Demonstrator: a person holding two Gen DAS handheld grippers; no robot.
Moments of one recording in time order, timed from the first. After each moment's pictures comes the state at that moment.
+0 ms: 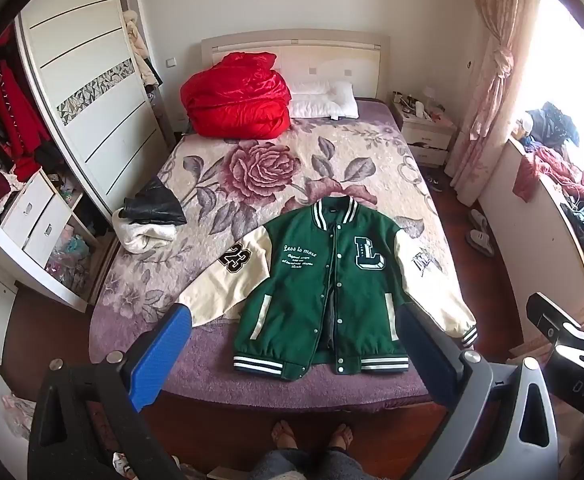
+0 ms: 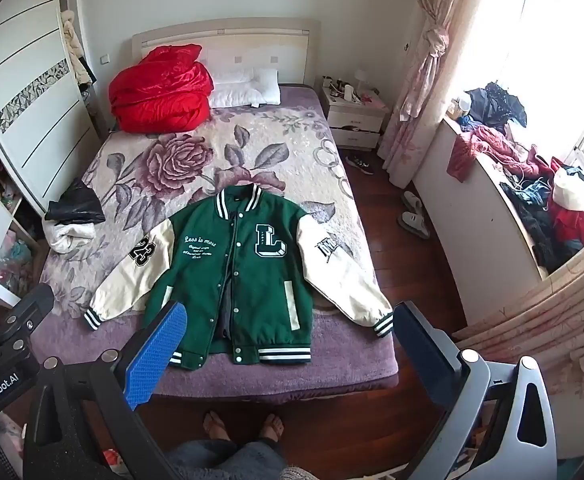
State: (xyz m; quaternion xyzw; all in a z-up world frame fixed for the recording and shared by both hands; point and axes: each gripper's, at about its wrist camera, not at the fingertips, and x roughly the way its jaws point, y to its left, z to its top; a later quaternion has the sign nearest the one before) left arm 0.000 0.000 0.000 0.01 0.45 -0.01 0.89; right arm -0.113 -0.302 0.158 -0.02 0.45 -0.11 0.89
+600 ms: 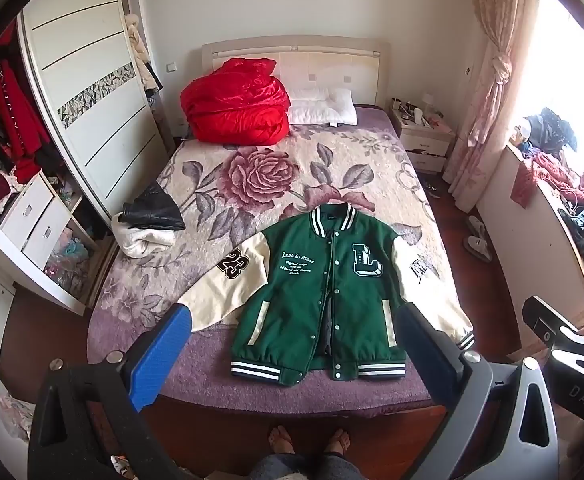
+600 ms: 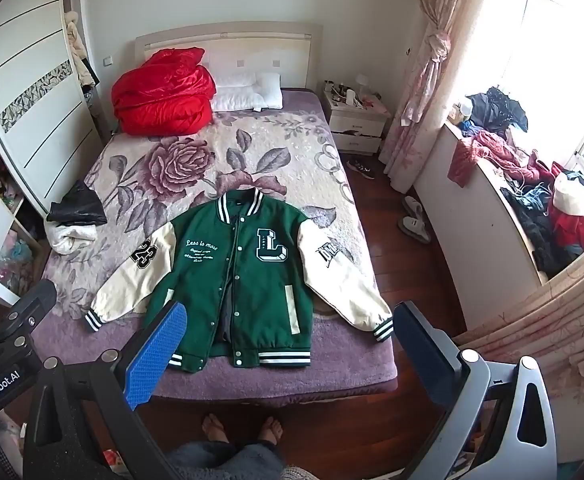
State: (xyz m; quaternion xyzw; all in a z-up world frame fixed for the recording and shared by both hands) left arm 0.004 -0.007 0.014 0.01 0.44 -0.01 0.90; right arm -0.112 -0.299 0.166 -0.02 0.45 -0.11 0.89
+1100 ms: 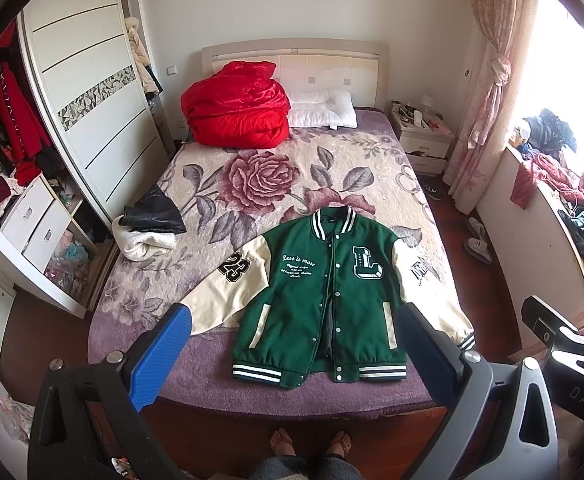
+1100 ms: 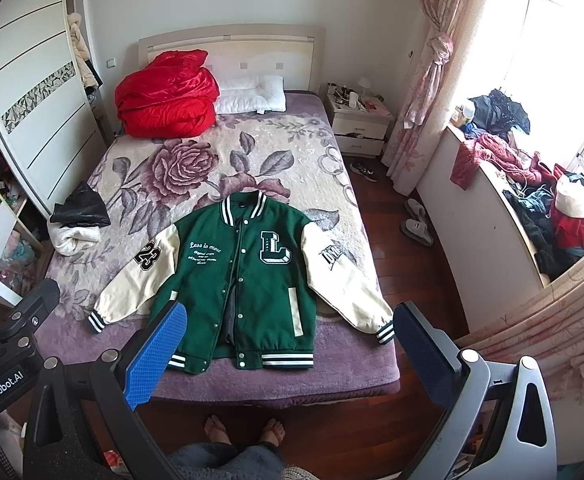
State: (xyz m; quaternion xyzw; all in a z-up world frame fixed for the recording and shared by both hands) left arm 0.010 -0.005 0.020 0.01 0.44 -0.01 0.90; right arm -0.106 -0.291 0.185 -0.02 0.45 -0.11 0.89
